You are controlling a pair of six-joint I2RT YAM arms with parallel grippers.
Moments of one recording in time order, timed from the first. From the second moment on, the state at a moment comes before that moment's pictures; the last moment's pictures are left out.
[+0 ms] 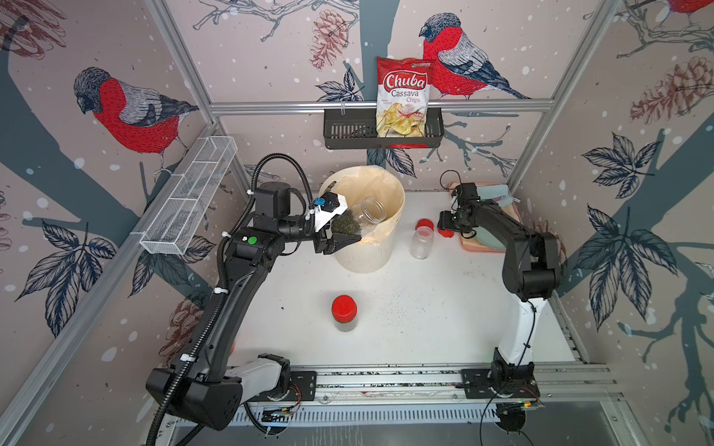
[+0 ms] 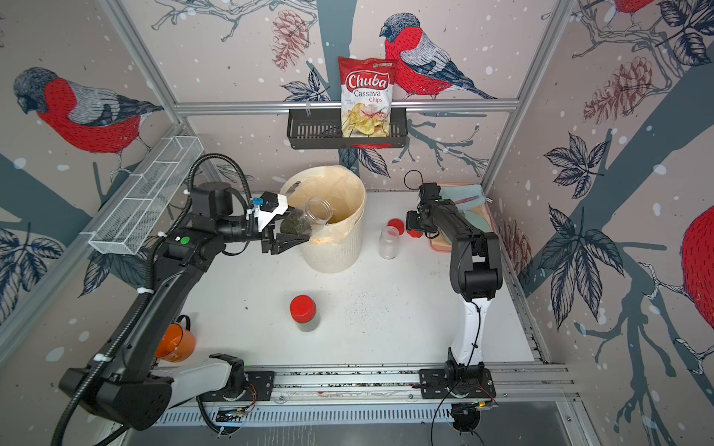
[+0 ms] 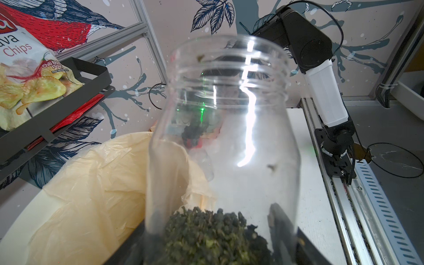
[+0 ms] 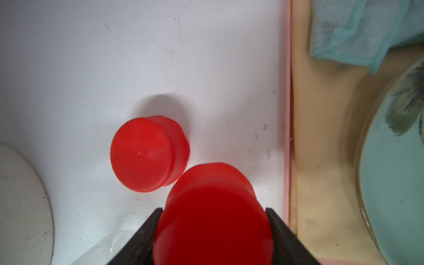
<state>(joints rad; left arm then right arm) -0.25 1.21 1.40 -0.64 0.98 0.61 0.16 2.08 1.63 -0.63 -0.08 0.16</state>
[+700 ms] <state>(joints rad) -0.25 1.19 1.38 -0.58 0.91 0.55 0.17 2.17 1.65 -0.63 -0.01 0.16</state>
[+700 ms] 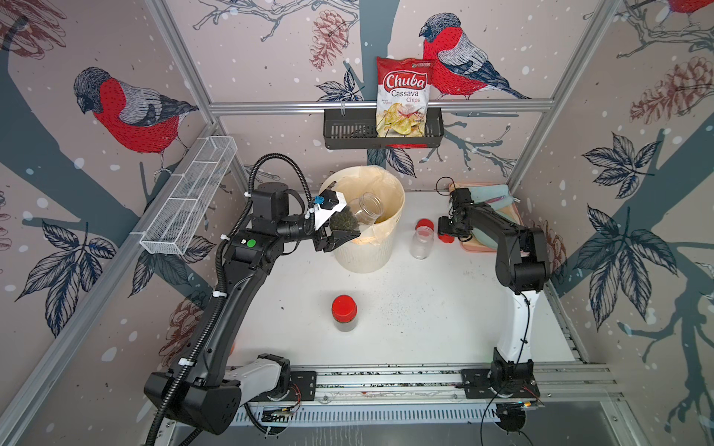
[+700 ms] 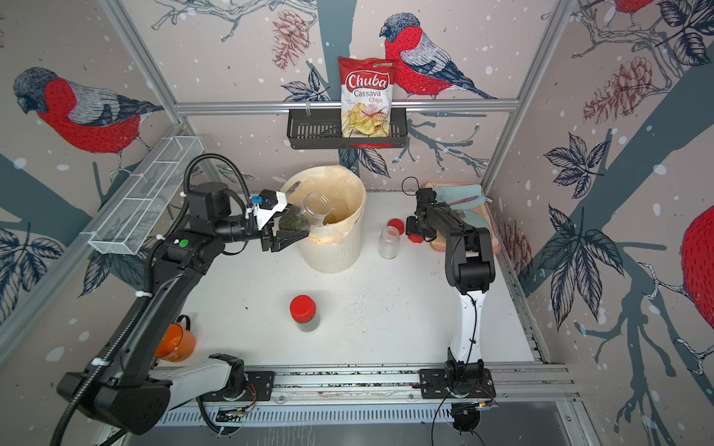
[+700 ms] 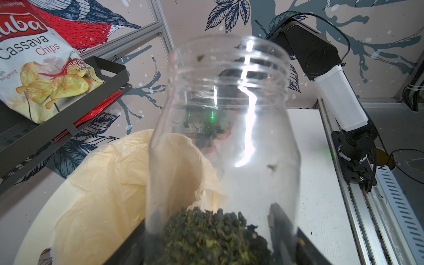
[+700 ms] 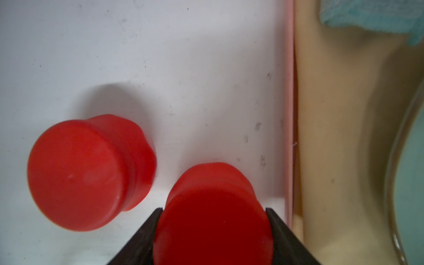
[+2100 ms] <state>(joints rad) -0.22 1.35 1.61 -0.62 0.54 0.58 0.14 1.97 1.54 -0.55 -0.05 0.21</state>
